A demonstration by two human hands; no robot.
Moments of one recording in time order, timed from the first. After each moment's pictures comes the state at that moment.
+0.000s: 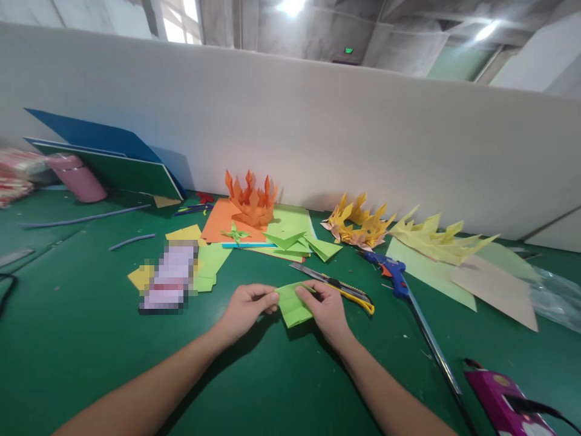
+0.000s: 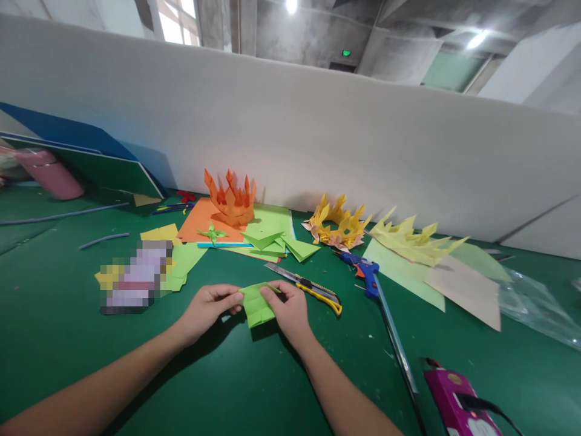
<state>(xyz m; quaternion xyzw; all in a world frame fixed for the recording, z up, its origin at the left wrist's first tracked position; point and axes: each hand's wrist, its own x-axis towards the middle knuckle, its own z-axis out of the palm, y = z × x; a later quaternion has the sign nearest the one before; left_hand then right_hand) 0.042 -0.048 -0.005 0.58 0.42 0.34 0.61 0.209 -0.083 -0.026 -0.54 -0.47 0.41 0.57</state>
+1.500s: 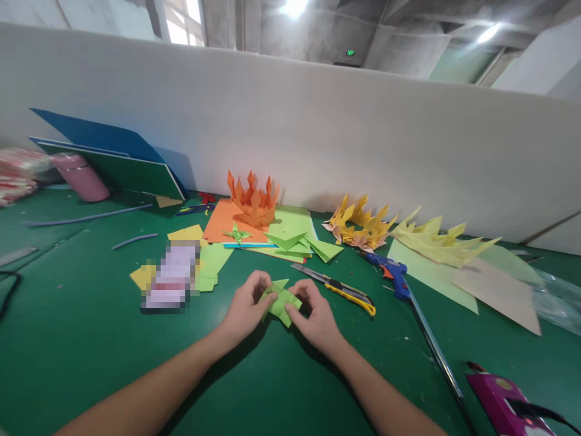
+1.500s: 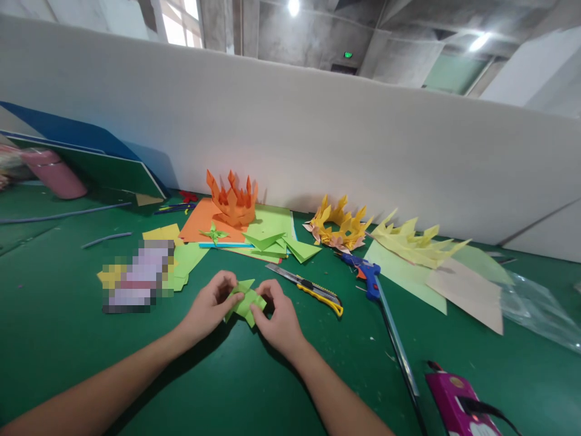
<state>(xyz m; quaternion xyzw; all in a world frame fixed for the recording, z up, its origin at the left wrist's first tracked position) 0.041 -0.047 -0.017 0.66 0.41 0.41 0.48 0.195 -0.090 -0.033 -0.49 -0.63 0.30 0.52</state>
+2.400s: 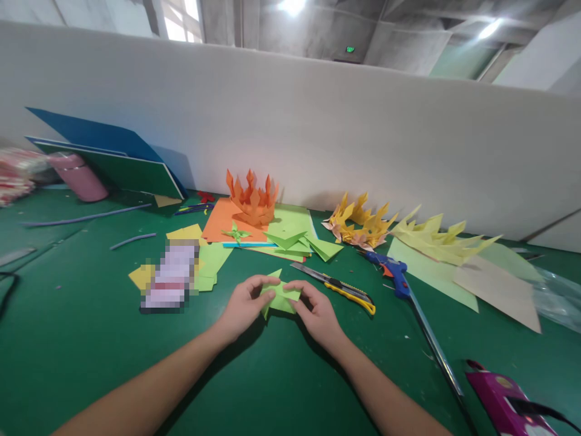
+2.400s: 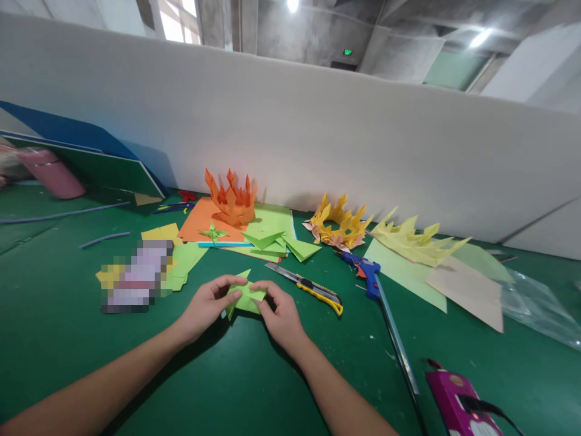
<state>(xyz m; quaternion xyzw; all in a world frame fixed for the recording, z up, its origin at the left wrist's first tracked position) 0.040 -0.044 -0.014 0.58 0.43 0.40 0.57 0.202 -0.087 -0.032 -0.49 -0.63 0.33 0.51</state>
